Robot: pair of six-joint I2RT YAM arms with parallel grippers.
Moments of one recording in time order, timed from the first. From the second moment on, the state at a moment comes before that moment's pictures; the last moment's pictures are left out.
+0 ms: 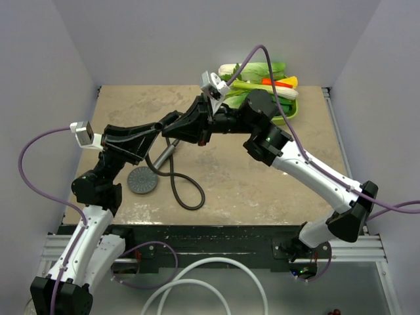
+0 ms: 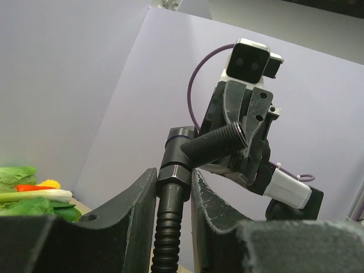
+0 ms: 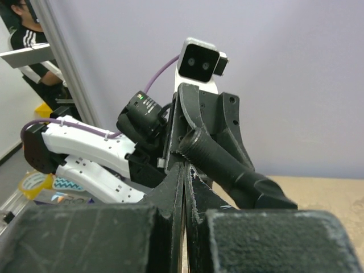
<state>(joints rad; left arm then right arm) -0.17 0.72 0.55 1.04 0.53 -1.10 0.88 1.48 1.57 0.25 -0.79 0.33</state>
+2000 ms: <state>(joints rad) -0.21 0.75 0.55 0.91 0.64 -1.24 0.77 1.65 2.11 -0.28 -0.76 0.00</state>
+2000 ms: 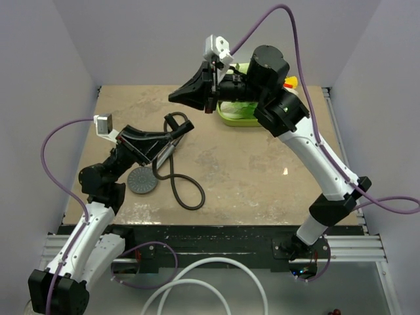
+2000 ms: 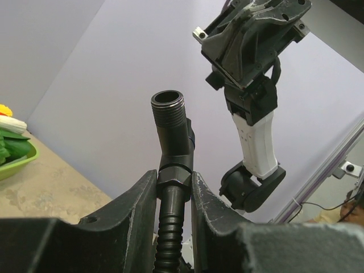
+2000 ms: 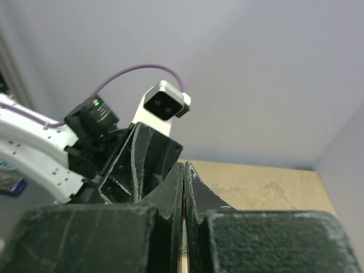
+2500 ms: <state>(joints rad) -0.23 0.76 0.55 0.93 0.70 -1.26 0.71 1.81 2.15 -0.33 -1.12 0.06</state>
